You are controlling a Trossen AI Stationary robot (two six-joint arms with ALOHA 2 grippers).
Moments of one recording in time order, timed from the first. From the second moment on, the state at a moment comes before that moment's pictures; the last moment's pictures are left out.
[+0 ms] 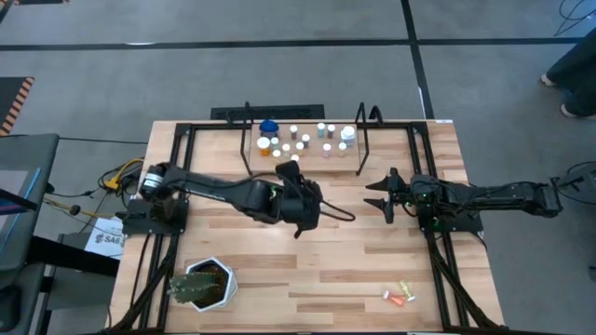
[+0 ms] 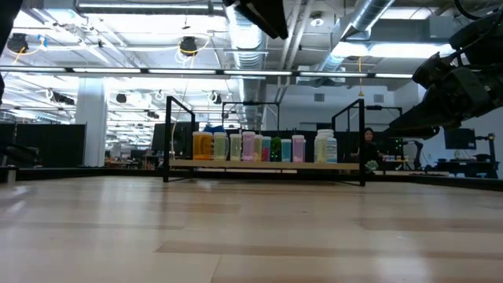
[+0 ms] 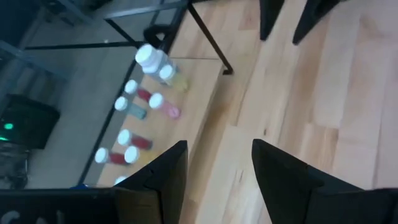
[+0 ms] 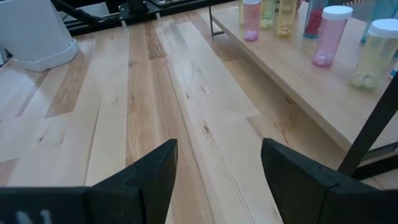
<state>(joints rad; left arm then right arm) -0.20 1.91 1.86 -0.93 -0.73 -0.19 -0.13 0.39 0.01 0.04 0.08 0.18</state>
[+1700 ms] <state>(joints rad) -0.34 2.00 1.86 -0.86 -0.55 -0.44 -0.13 0.39 0.01 0.04 0.08 0.18</state>
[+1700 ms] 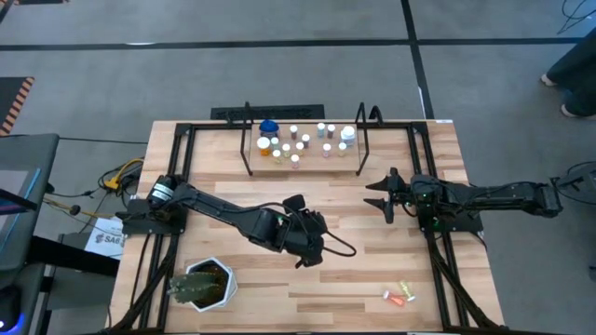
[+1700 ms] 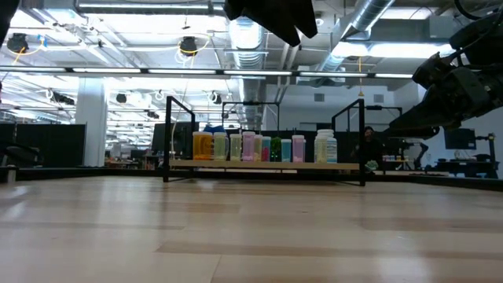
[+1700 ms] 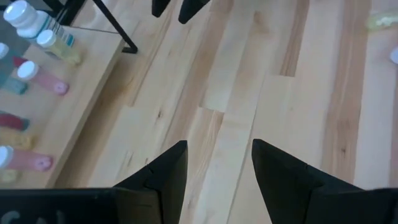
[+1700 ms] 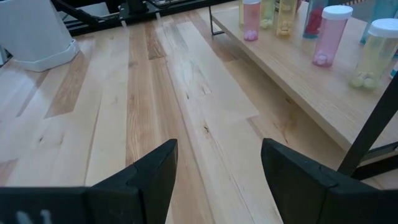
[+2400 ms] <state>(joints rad) -0.33 2.00 1.86 -0.93 -0.56 -0.58 -0.02 0.39 0.01 0.34 -0.08 0.61</state>
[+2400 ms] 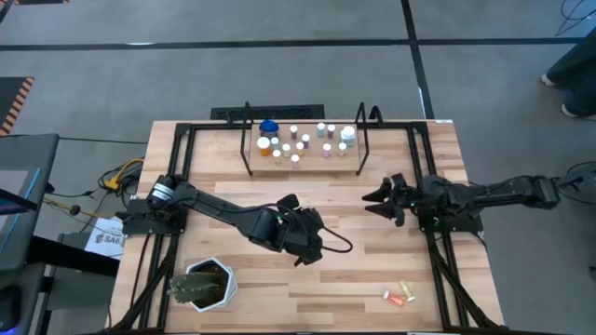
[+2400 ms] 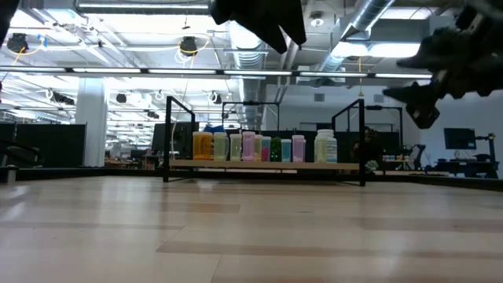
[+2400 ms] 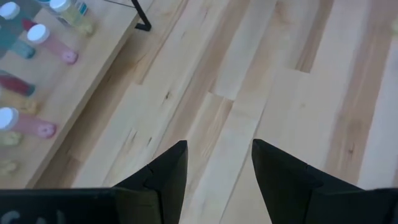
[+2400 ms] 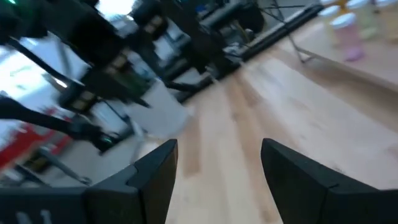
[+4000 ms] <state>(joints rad) -0.56 1.95 1.86 -0.99 -0.52 -0.77 0.61 1.20 1.00 -1.21 -0.06 0.57</state>
